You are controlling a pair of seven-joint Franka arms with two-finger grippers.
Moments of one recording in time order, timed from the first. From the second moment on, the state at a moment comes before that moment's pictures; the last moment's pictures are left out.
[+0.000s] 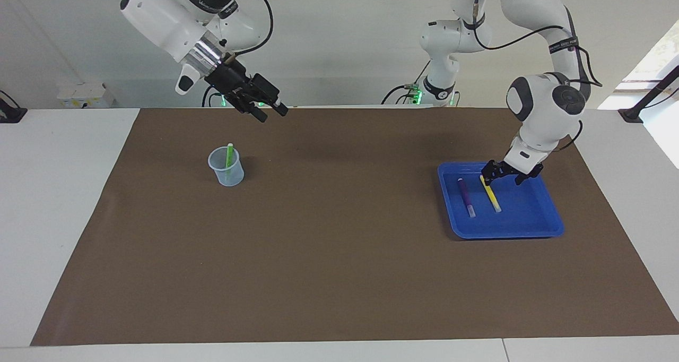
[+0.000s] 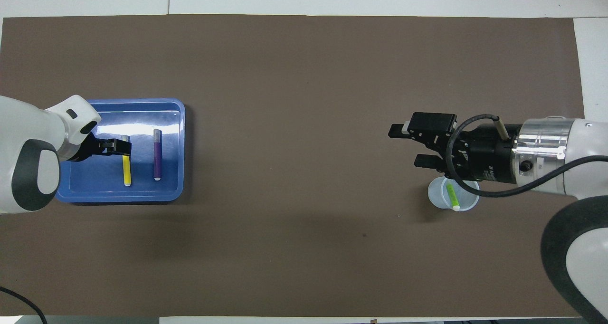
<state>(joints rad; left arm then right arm) -0.10 0.10 0.10 -2.17 0.00 2.26 0.08 0.20 -0.25 0.00 -2.11 0.82 2.12 0.44</state>
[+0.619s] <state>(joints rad) -0.10 0.18 0.10 -2.19 0.01 2.35 0.11 0.32 -0.17 0.00 -2.15 1.08 2.38 0.50</state>
